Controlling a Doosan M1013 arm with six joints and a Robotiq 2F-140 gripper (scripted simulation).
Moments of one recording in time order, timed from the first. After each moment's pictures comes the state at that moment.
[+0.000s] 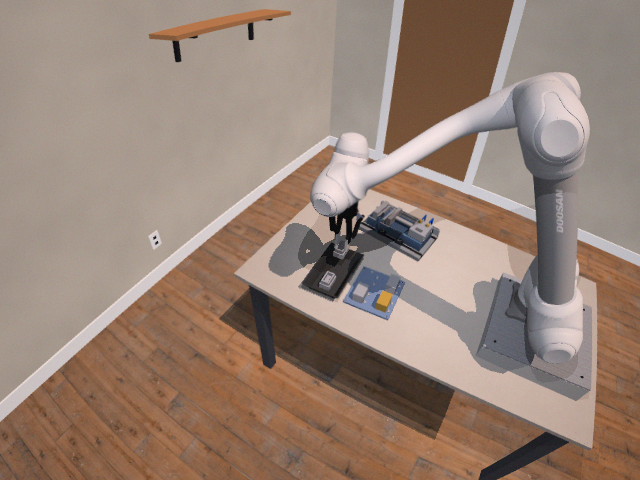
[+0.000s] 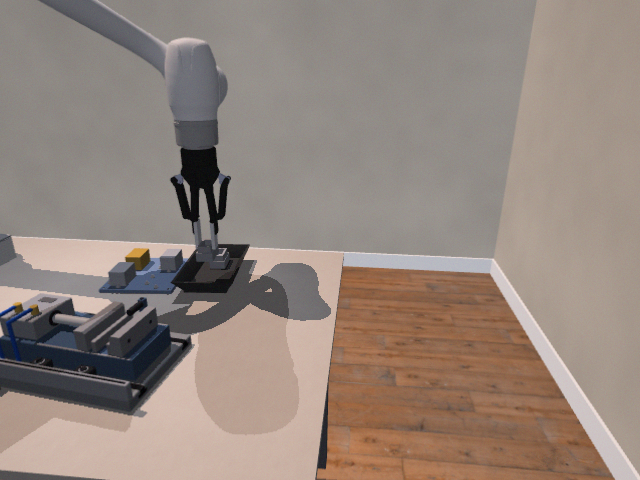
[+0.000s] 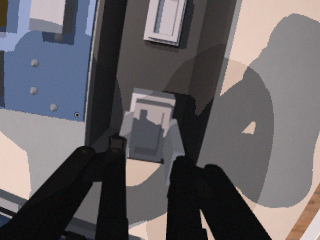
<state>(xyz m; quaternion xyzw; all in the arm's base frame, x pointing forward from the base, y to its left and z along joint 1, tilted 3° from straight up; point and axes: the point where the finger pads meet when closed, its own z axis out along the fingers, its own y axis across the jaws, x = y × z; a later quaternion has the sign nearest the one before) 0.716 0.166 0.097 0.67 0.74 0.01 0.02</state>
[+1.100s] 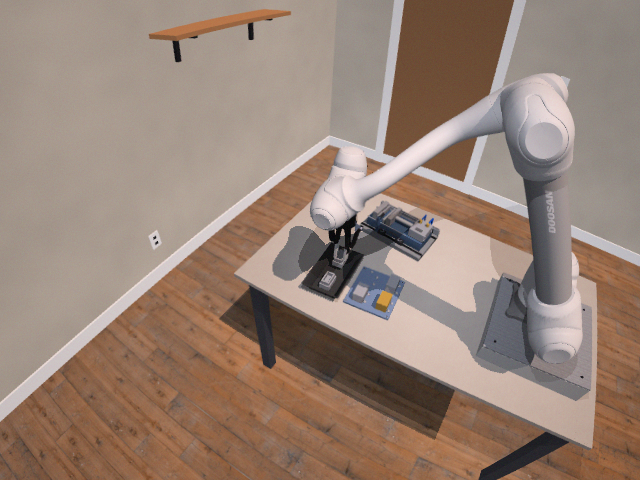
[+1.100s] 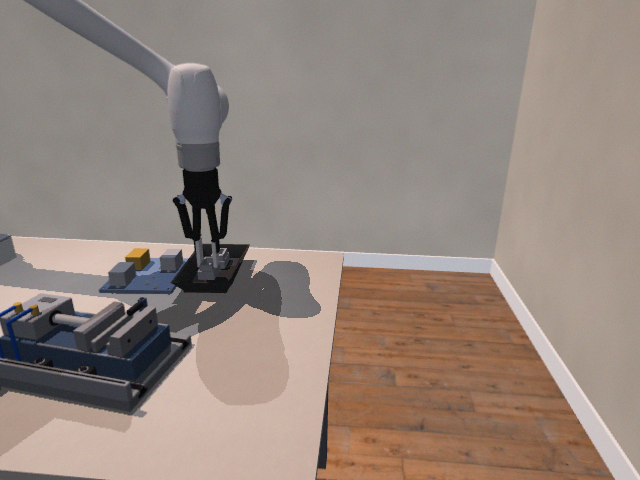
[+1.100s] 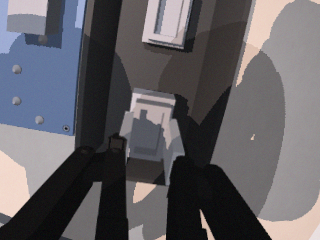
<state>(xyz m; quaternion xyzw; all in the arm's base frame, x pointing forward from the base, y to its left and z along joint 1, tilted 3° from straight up) 0.718 0.165 0.050 0.67 0.74 0.01 0.02</state>
